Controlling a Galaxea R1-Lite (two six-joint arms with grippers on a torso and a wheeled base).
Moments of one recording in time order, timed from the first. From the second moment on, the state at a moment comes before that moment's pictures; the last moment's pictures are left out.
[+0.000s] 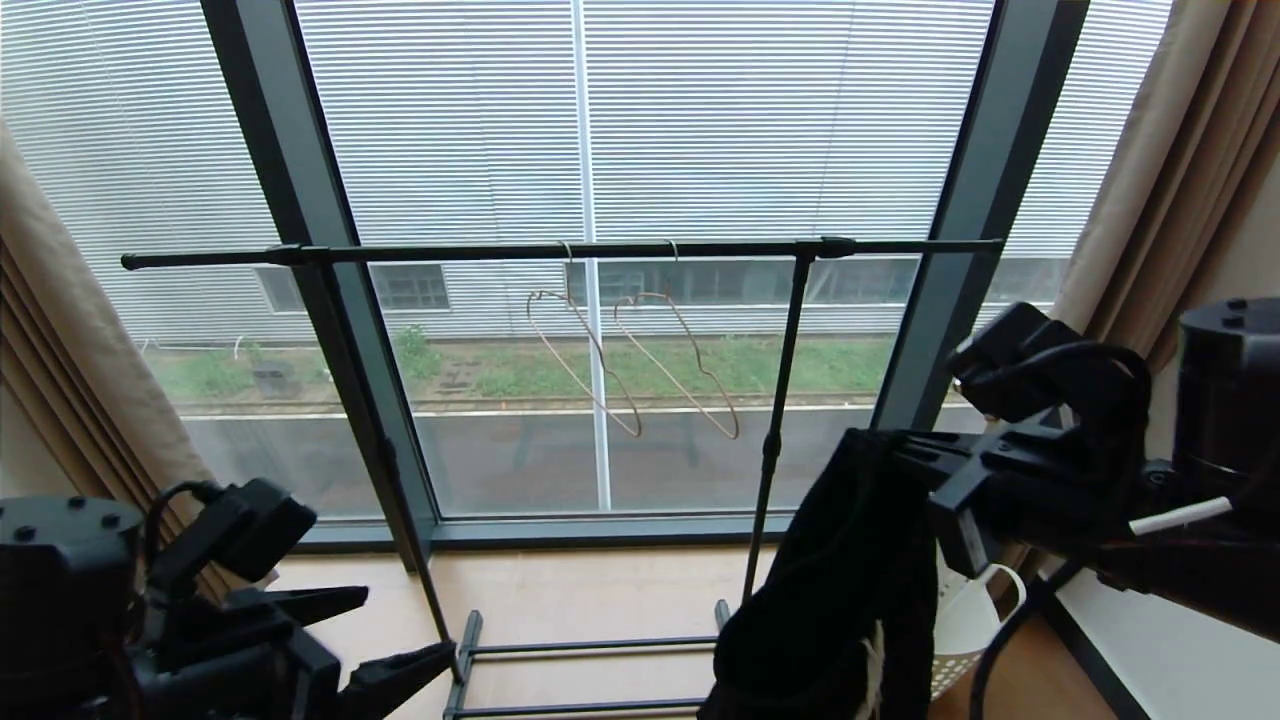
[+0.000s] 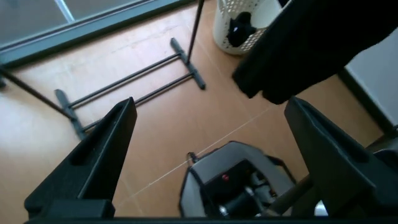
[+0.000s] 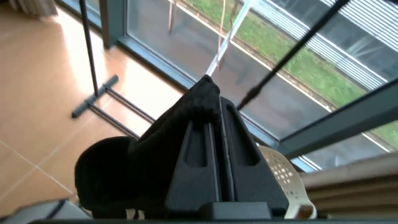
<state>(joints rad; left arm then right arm) -0.37 1.32 -0.33 -0.39 -0.24 -0.03 0.65 1.44 -0.75 -0.30 -0.21 -0.20</state>
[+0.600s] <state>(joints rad) -0.44 1.69 -0.59 -0.43 -0.24 -0.13 0.77 1.68 -1.02 -0.31 -0.22 -0.15</state>
